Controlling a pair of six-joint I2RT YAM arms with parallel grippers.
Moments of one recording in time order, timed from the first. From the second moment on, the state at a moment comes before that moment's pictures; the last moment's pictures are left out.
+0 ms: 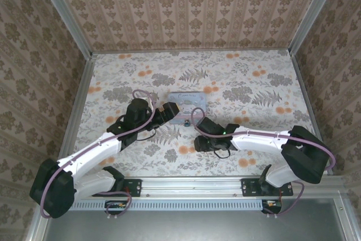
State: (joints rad) left arm -0.66 1.07 0.57 0.02 0.28 -1.02; right arm 0.90 1.45 0.72 -0.43 0.04 0.74
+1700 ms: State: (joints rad) left arm -0.65 1.07 0.56 0.02 0.28 -1.01; right arm 1.00 1.57 0.87 -0.52 0.16 0.82
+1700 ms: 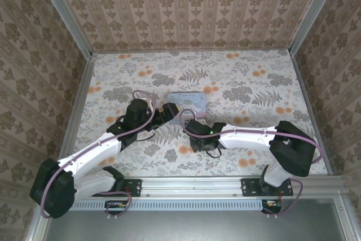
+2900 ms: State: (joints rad) left arm -0.61 1.04 0.53 0.03 0.32 -1.01; right arm 1.00 1.71 0.95 -0.52 0.20 0.84
